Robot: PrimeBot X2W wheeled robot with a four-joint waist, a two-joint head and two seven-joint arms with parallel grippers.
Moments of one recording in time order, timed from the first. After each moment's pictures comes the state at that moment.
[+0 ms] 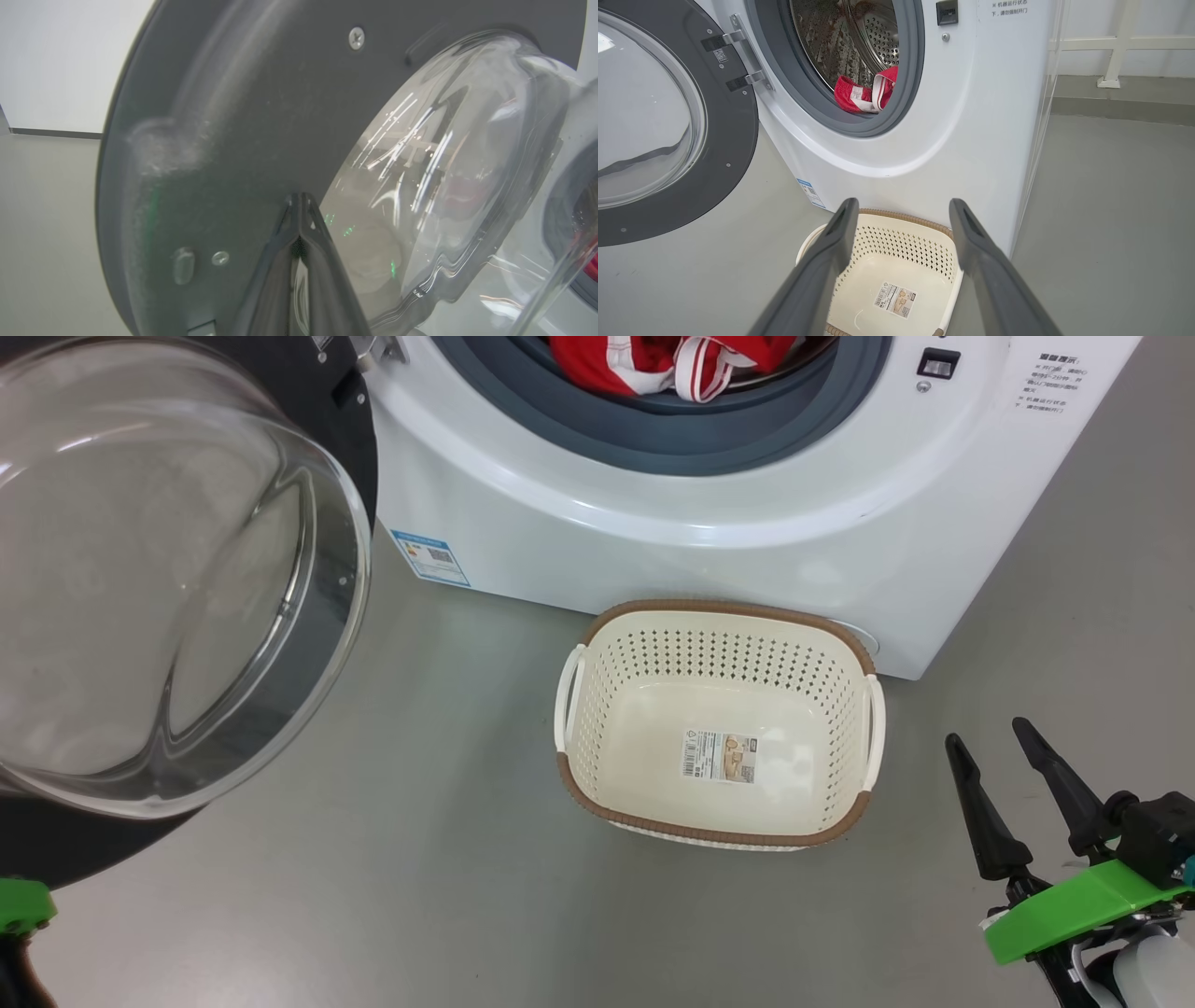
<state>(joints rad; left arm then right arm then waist) -0.42 0.03 0.68 0.46 -0.18 -0.13 -0.26 -0.11 -0.29 0.11 0.24 0.47 0.12 -0.26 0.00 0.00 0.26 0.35</state>
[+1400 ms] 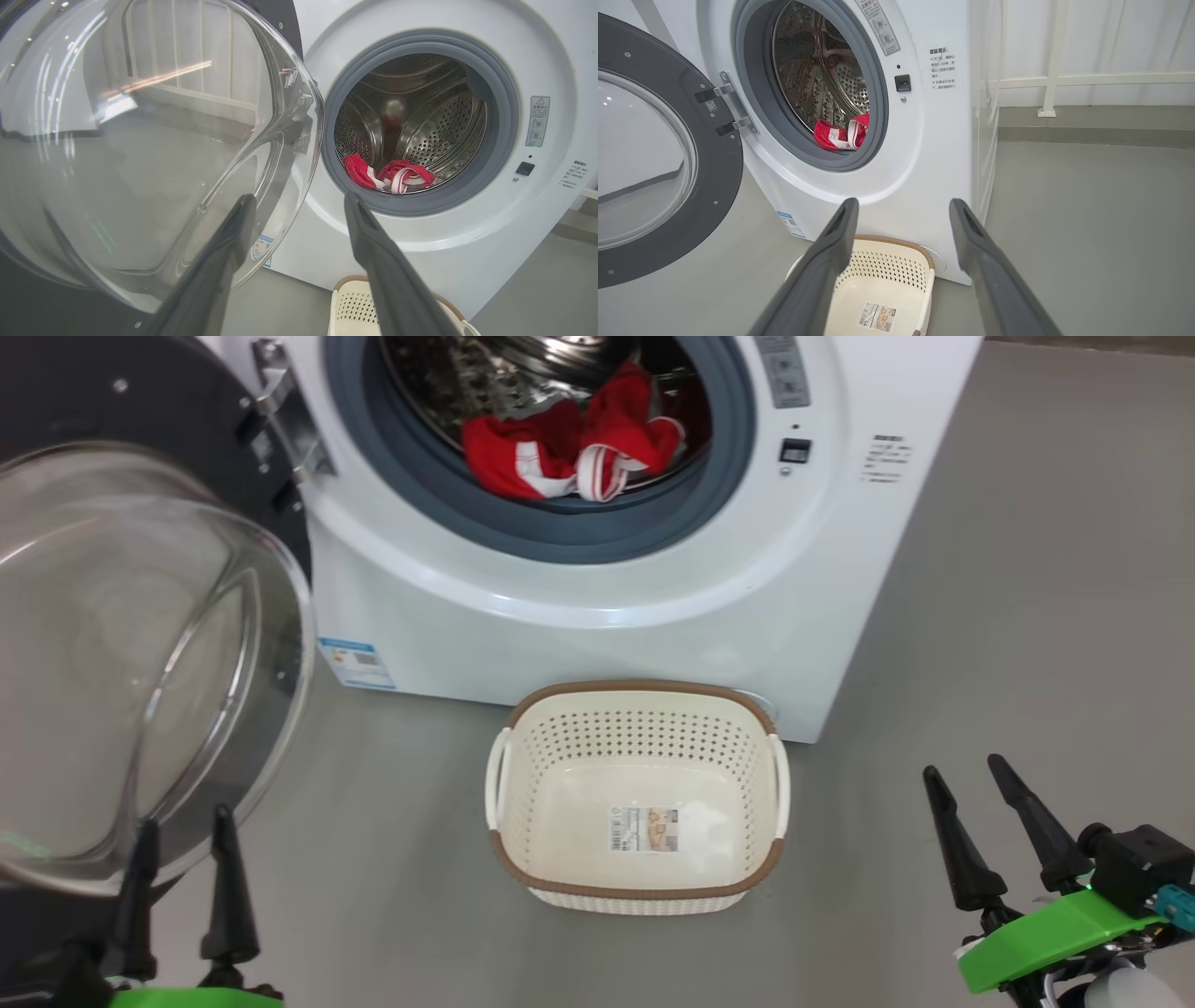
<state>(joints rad) -0.07 0.02 0.23 0.19 -0.31 -0.13 -0.26 -0.06 -0.22 0.10 0.26 0.47 0.12 -0.26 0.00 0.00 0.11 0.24</state>
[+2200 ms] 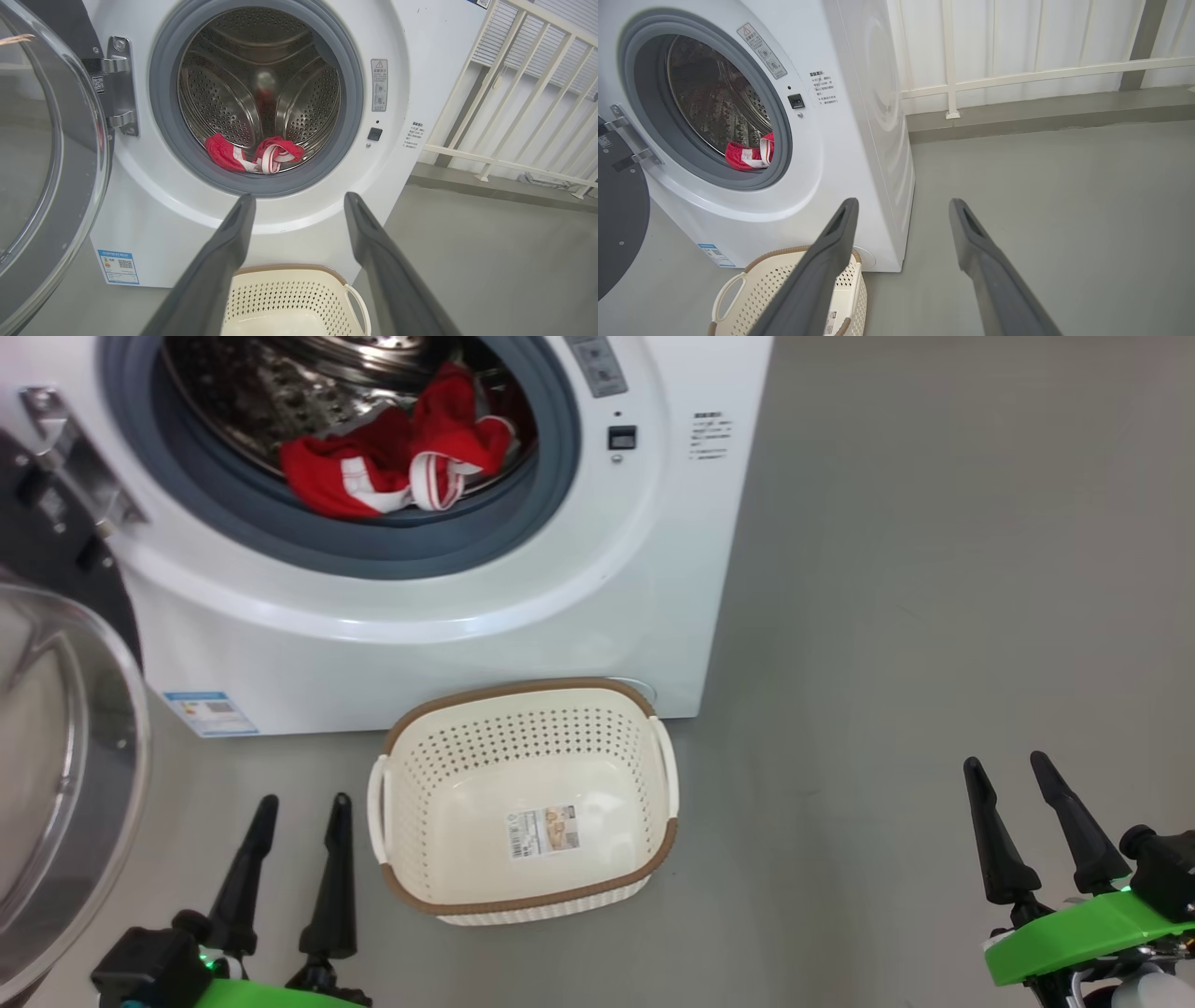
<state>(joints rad) -0.06 0.06 0.02 0.12 -0.35 -0.13 -0.26 -0.04 -0.19 0.01 0.25 0.47 0.12 -0.26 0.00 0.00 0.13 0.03</state>
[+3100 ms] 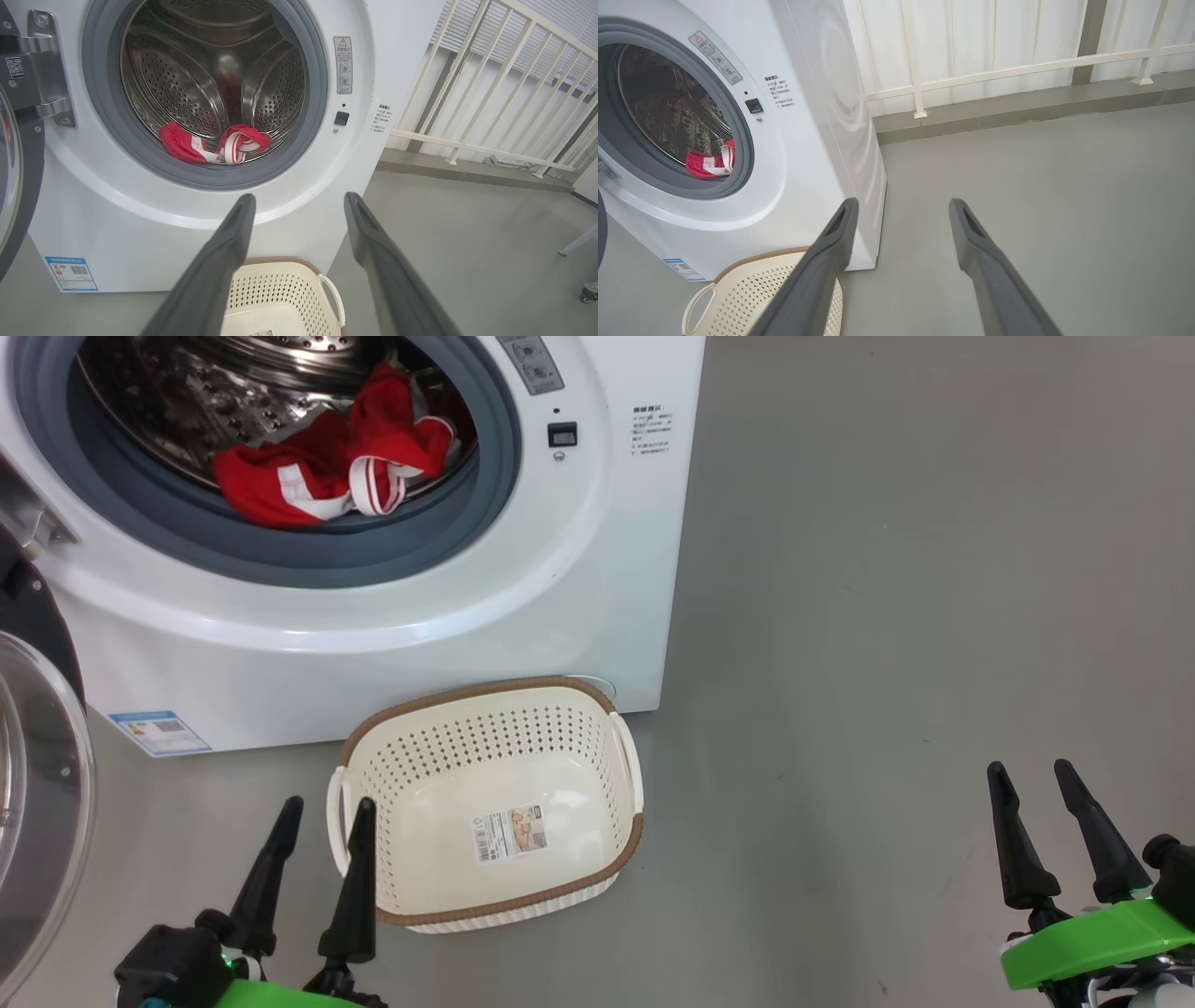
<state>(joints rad) -0.06 0.07 -0.03 0.13 -0.35 -0.13 -0.26 -0.02 -0.17 -0.05 0.24 0.47 0.12 -0.26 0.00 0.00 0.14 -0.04</state>
